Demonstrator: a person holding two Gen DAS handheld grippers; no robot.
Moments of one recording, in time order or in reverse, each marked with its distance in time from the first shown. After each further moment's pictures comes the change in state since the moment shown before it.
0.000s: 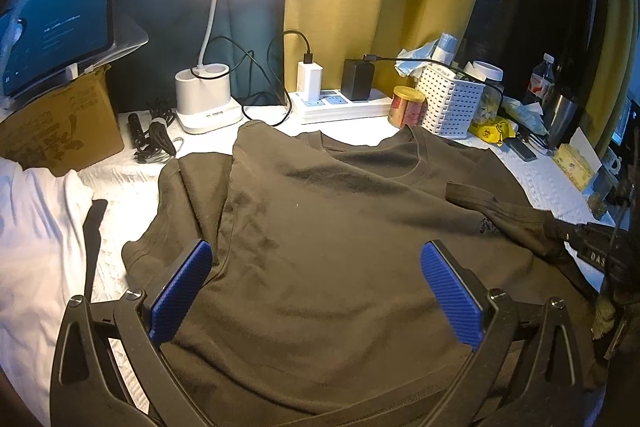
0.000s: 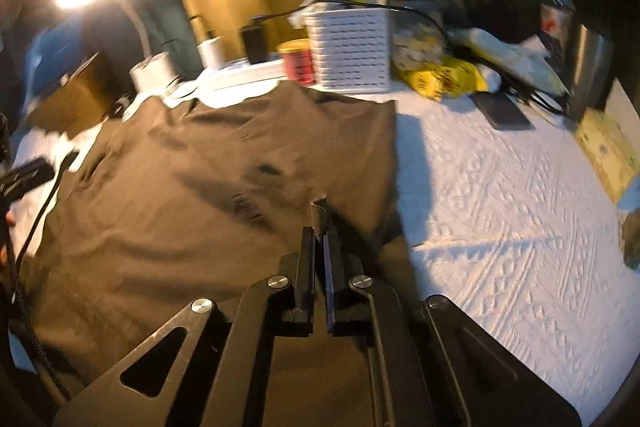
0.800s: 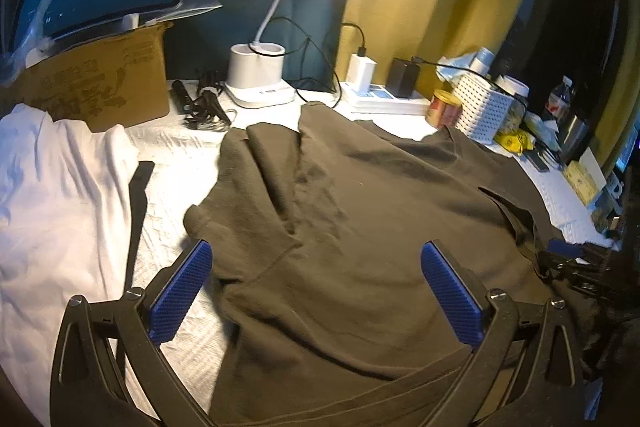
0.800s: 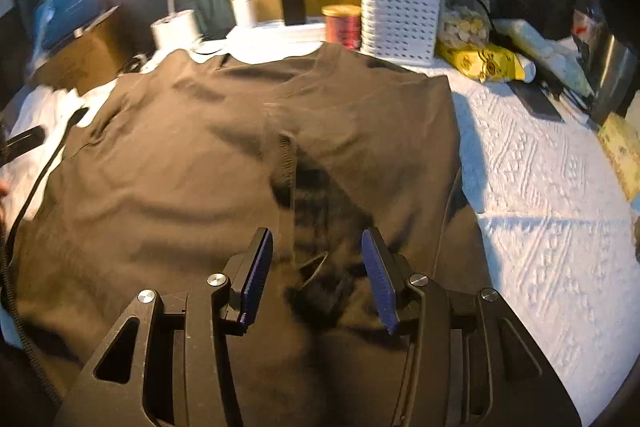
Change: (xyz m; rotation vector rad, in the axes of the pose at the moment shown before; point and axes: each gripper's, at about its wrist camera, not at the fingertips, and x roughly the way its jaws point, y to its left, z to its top) left arm -0.014 0.068 -0.019 -0.108 0.016 0.005; right arm 0.027 0.041 -0.012 -0.037 0.097 -0.013
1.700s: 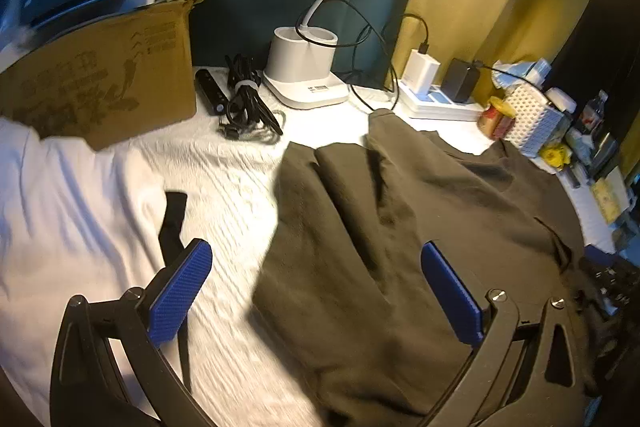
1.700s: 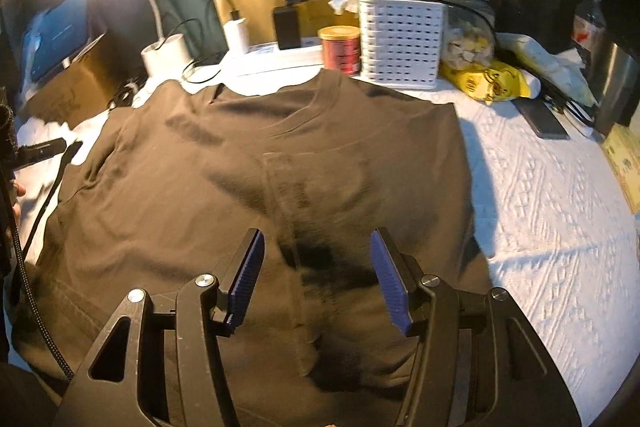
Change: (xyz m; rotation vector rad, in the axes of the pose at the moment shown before) left arm 0.054 0.062 0.046 -0.022 0.093 0.044; right arm 0.000 0.003 0.029 0.043 -0.053 -0.005
